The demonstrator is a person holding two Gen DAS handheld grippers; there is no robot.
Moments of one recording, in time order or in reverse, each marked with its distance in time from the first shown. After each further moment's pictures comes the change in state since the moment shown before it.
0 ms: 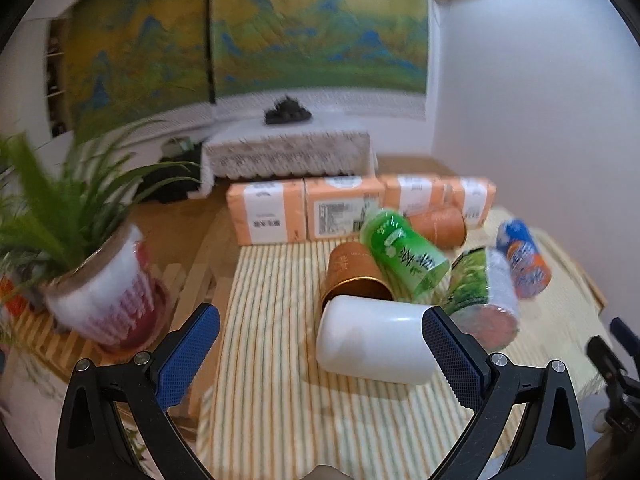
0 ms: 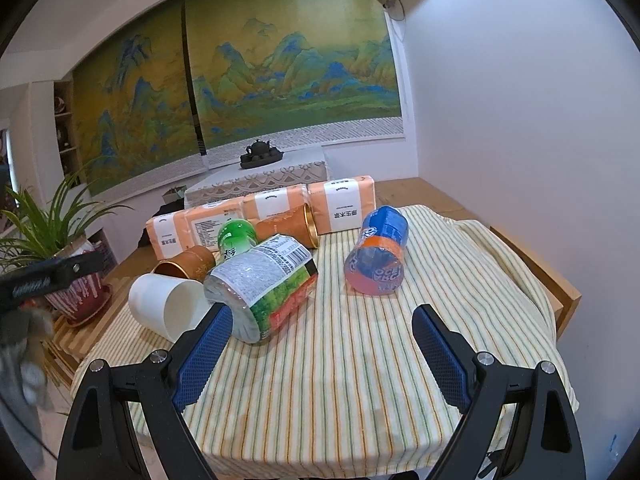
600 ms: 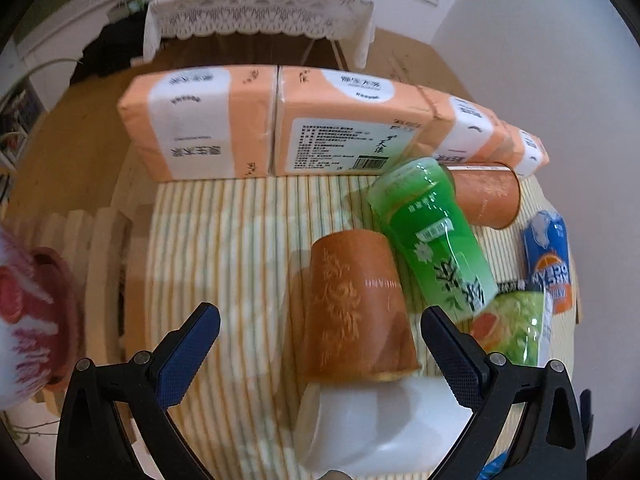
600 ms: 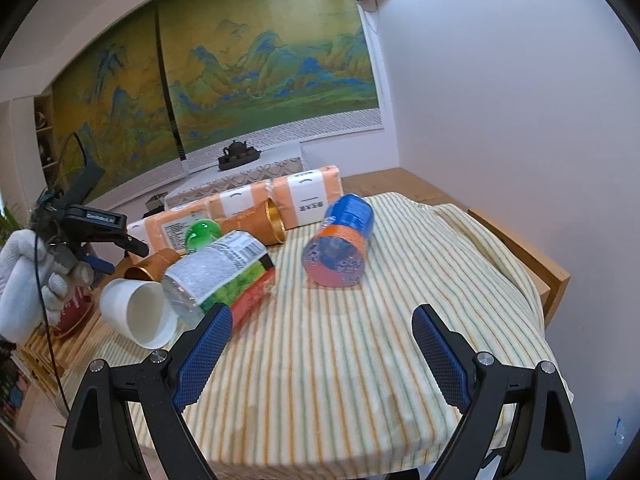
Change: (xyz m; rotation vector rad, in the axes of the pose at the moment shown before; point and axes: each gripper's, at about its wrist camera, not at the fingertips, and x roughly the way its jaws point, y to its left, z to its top) left arm 0.177 0.020 0.061 -0.157 0.540 -0.204; right arm 0.015 -0.035 -0.006 0.068 0.015 -0.045
